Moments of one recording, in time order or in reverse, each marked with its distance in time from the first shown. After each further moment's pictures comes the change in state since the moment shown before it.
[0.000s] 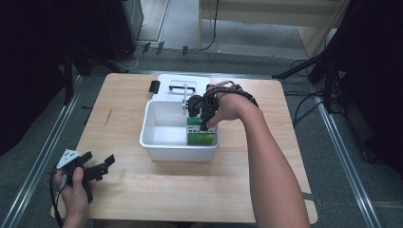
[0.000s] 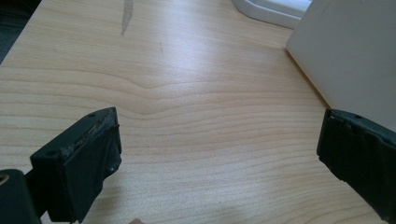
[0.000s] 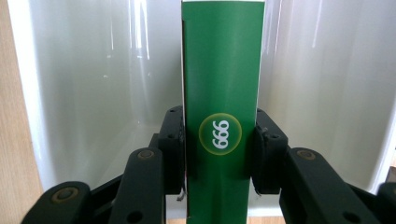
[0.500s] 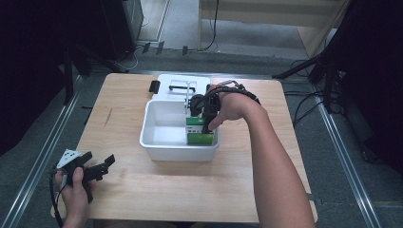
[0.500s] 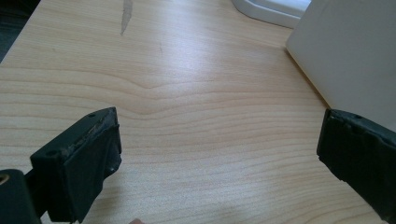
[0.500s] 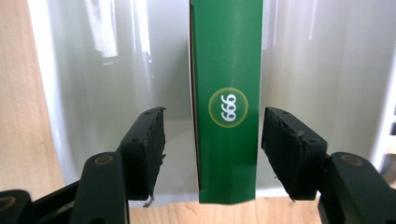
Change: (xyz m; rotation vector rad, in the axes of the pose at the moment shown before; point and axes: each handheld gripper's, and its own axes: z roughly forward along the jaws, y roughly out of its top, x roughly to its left) left arm 0.000 0.000 0.000 0.001 0.002 0.004; right arm 0.005 -0.006 -0.010 -0.009 -0.024 0.038
